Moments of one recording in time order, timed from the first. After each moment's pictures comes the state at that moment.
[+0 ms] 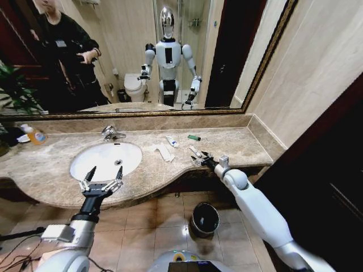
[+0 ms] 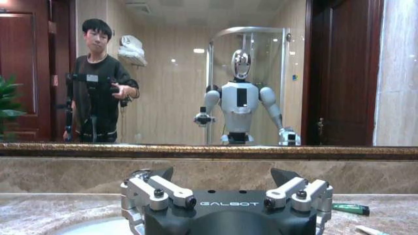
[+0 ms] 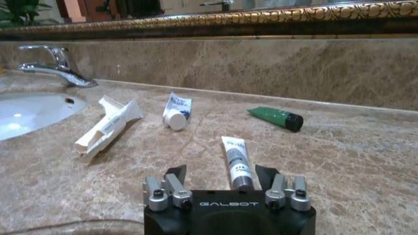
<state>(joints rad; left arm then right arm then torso) 1.84 -1.36 -0.82 -2.47 -0.37 0.04 0.05 -0.86 1.09 0.20 1.60 0.45 -0.32 -0.21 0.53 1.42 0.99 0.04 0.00</state>
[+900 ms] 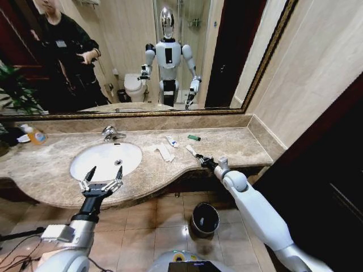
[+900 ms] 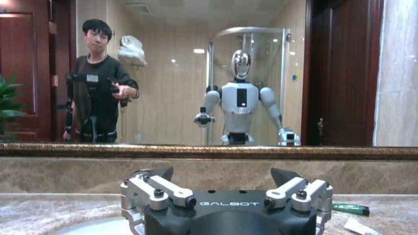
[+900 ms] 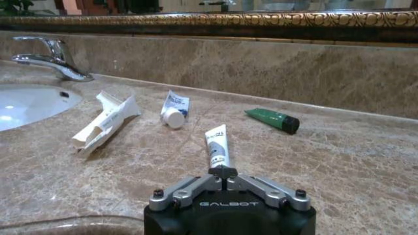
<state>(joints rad) 1.84 -1.36 -0.82 -2.47 -0.37 0.04 0.05 -0.88 1.10 0.20 1.63 0.41 -0.35 -0.19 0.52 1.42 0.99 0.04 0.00</state>
